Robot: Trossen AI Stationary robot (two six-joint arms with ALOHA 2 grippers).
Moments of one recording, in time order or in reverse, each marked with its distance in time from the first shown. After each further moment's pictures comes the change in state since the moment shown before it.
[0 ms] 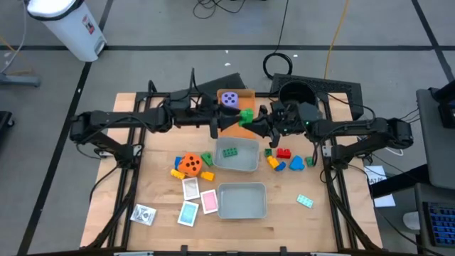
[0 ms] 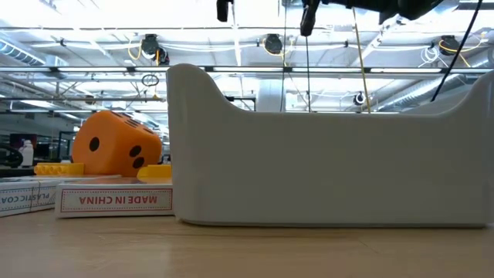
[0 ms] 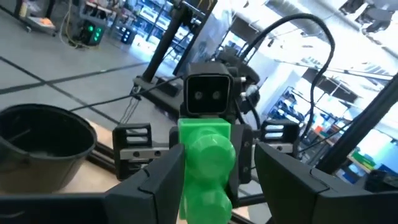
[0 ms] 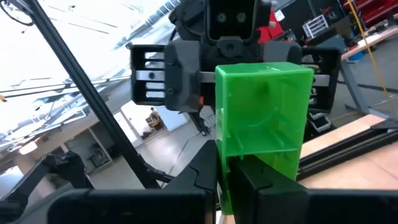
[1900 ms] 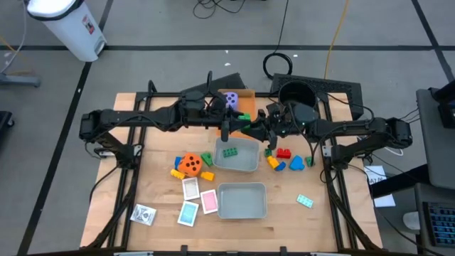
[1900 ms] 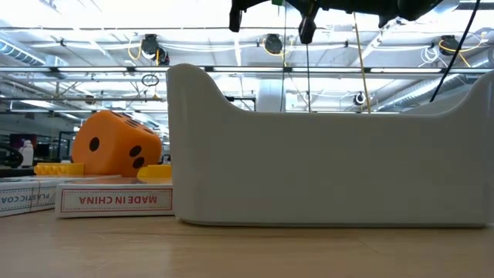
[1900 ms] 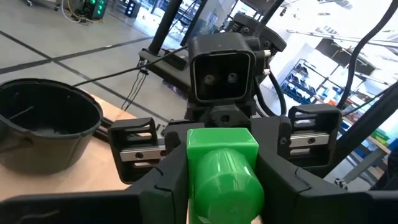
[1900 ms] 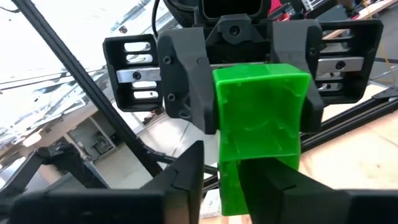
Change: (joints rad) left arm 0.001 0.107 0.098 -0.109 0.031 0.037; right arm 0.000 0.010 0.000 -0.073 -0.043 0.025
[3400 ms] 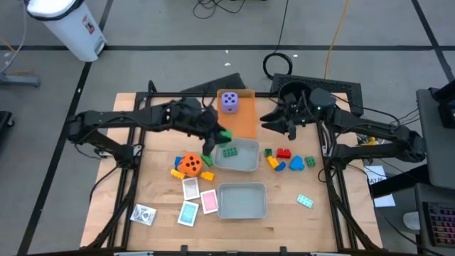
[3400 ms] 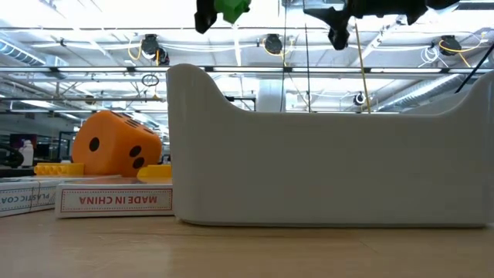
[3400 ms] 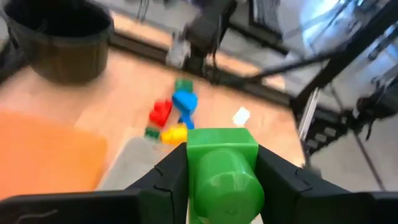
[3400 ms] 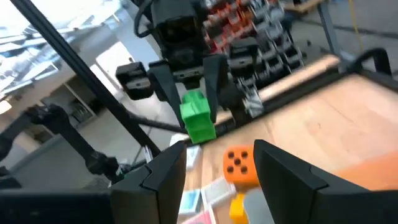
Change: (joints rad) left arm -0.049 -0.136 0.000 -0.548 0.029 0.200; right arm -0.226 -0.264 0.000 -0.470 -0.236 -0.101
